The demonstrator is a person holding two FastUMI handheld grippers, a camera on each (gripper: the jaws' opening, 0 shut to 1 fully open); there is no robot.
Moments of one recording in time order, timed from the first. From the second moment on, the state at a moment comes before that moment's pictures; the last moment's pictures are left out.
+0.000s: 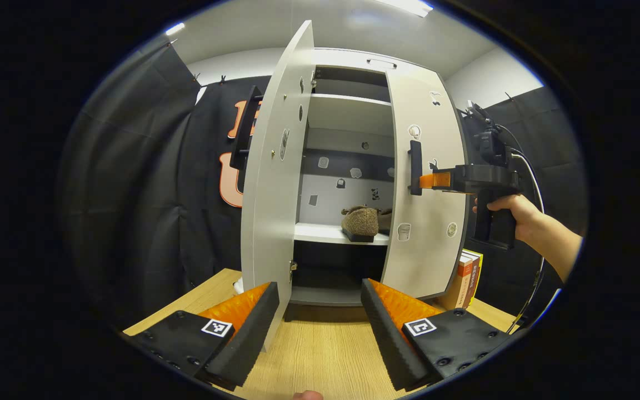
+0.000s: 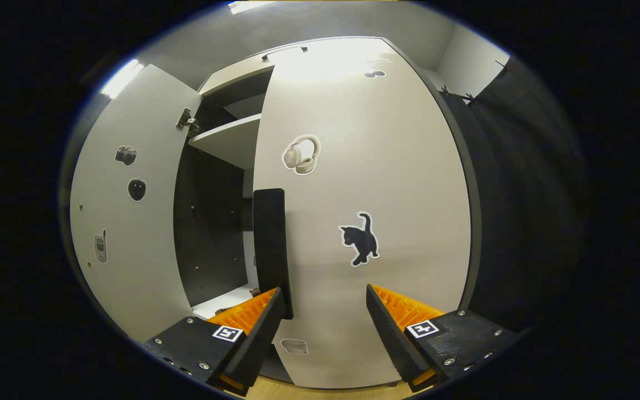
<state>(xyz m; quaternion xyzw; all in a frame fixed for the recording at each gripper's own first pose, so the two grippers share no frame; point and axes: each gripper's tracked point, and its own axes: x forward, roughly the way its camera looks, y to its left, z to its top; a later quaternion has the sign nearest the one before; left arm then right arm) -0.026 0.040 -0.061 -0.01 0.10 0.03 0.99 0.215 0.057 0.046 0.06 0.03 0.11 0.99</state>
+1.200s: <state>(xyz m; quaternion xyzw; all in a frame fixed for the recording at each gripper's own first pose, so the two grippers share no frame) -0.001 0.216 0.067 0.03 0.04 0.21 0.98 0.013 -0.018 -0.047 0.04 0.04 0.05 1.00</state>
